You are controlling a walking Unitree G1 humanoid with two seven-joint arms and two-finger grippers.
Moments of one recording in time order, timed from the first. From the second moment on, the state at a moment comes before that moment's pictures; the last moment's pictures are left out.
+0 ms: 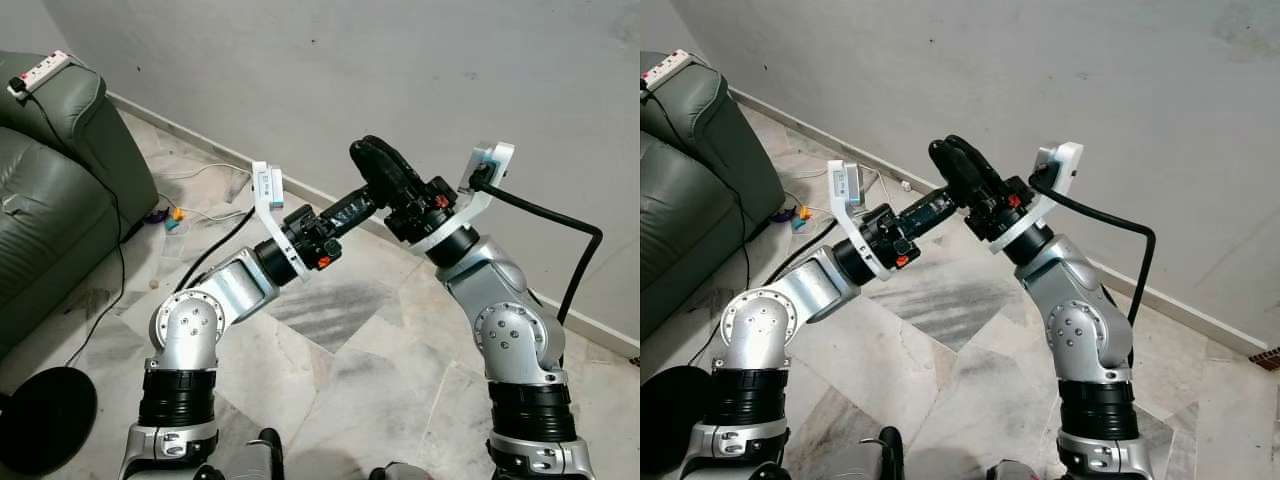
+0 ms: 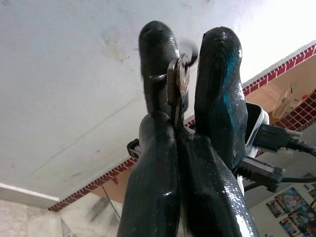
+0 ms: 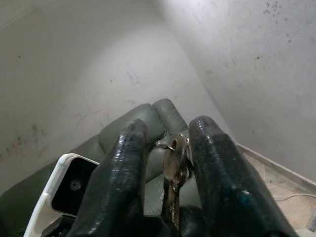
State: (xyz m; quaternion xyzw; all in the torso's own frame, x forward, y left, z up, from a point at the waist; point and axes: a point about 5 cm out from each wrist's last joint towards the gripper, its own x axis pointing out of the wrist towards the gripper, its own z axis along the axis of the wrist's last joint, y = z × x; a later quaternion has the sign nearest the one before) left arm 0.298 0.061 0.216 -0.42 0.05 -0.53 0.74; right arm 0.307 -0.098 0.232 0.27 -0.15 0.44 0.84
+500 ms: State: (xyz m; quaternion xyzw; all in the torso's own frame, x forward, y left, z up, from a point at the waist) left arm 0.298 0.063 0.218 -0.41 0.04 -0.53 0.74; right arm 0.309 -0.099 0.233 0.25 -0.16 0.43 0.85
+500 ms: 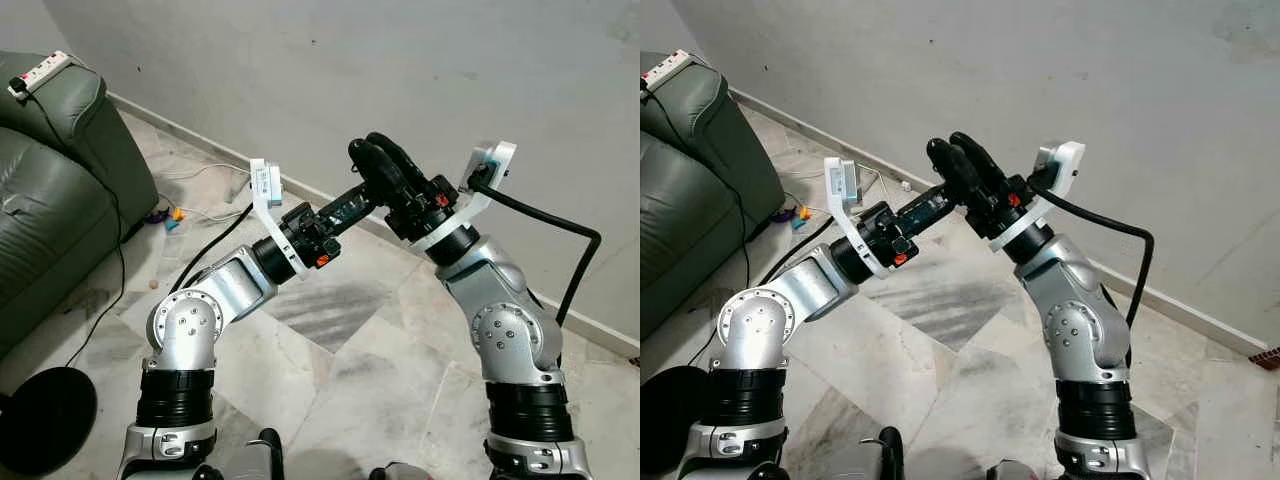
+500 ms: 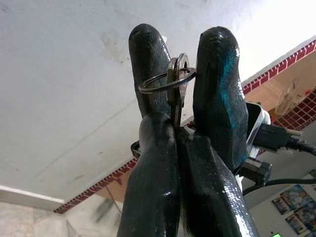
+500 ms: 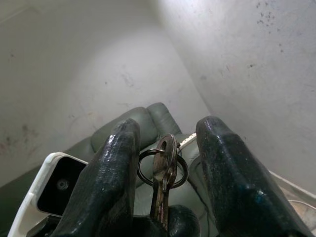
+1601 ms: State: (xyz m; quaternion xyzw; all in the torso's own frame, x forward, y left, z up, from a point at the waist) left arm 0.299 0.070 0.214 -0.39 0.02 -0.50 0.77; right arm 0.312 -0.105 0.236 0.26 -0.18 0.44 0.84
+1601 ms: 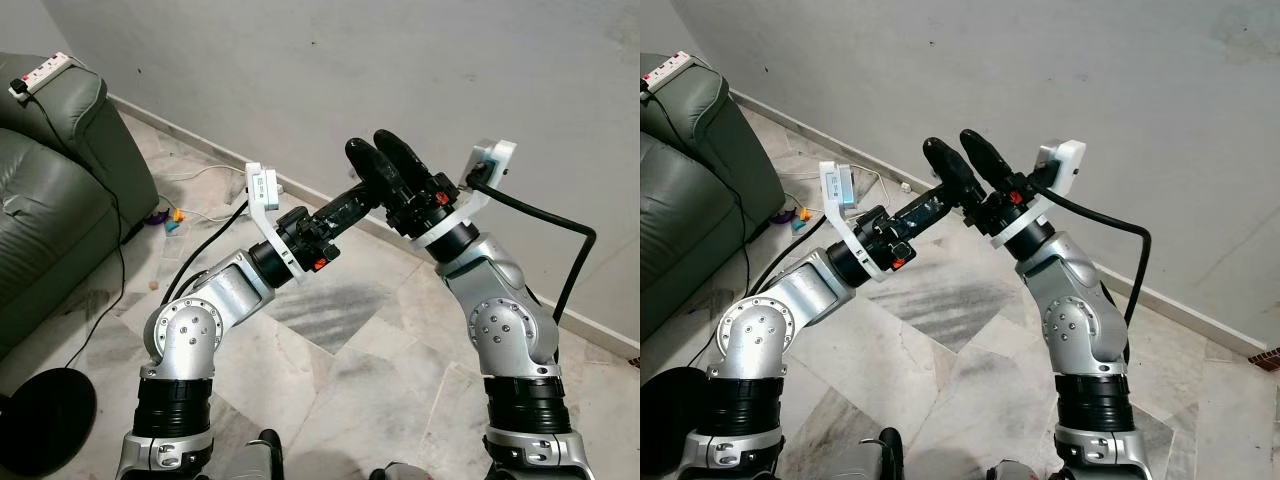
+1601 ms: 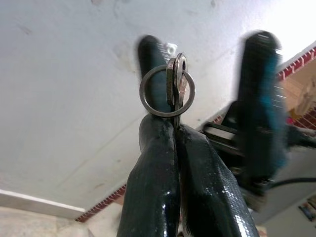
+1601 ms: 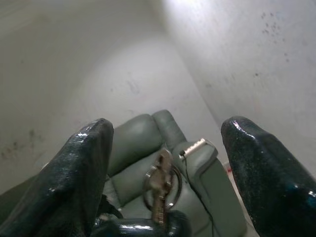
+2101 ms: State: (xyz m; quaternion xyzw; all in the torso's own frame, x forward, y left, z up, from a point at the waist) left arm 0.292 0.077 0.210 -0.38 0.02 -0.49 0.79; right arm 0.318 -0.113 0.222 0.19 -0.18 0.39 0.88
